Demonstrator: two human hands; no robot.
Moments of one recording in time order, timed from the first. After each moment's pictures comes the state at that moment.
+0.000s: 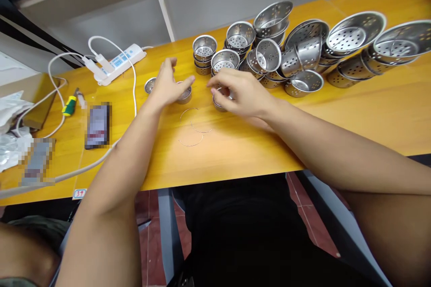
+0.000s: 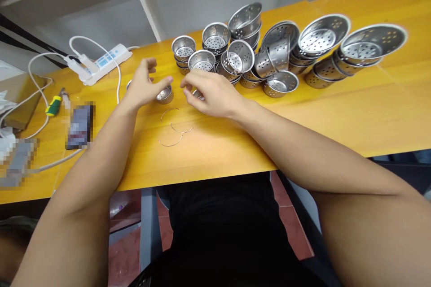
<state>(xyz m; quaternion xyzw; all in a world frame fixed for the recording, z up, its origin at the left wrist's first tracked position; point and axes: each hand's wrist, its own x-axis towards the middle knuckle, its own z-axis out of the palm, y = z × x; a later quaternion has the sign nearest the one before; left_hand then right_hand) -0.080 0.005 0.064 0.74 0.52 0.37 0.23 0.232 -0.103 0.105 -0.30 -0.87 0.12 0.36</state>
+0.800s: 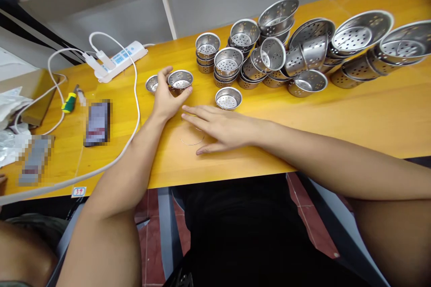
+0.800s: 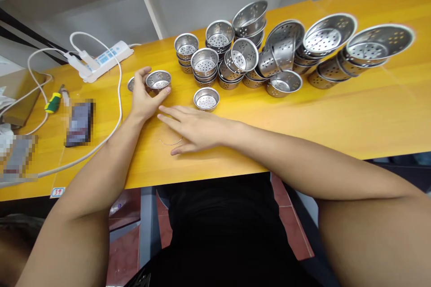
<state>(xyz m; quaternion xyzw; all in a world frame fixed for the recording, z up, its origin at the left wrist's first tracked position) -0.091 -0.040 0.023 0.74 0.47 0.44 0.18 0.193 -0.149 0.081 -0.16 -0.96 0.10 0.19</state>
